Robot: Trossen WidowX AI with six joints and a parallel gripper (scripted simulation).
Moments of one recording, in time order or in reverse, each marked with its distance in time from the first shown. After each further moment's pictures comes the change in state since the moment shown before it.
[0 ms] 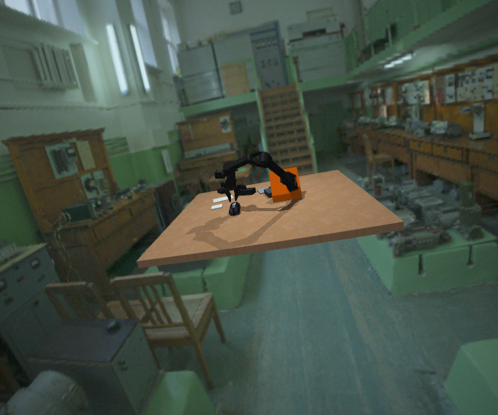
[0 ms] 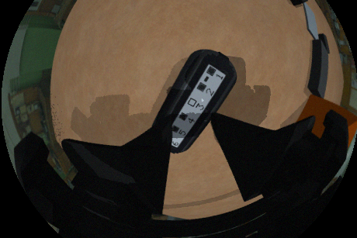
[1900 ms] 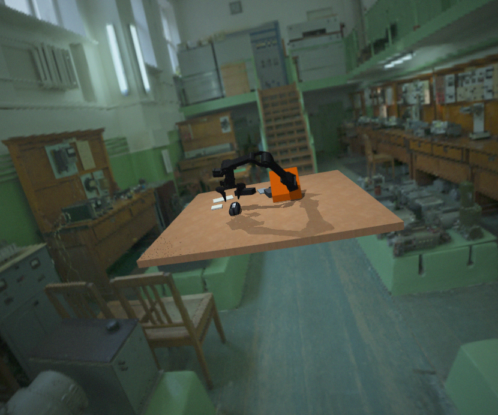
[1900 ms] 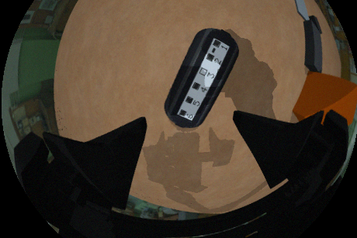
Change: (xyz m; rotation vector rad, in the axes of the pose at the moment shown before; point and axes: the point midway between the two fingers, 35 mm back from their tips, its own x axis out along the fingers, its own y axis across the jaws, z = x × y) arm -0.018 0.022 -0.030 0.085 0.009 -0.015
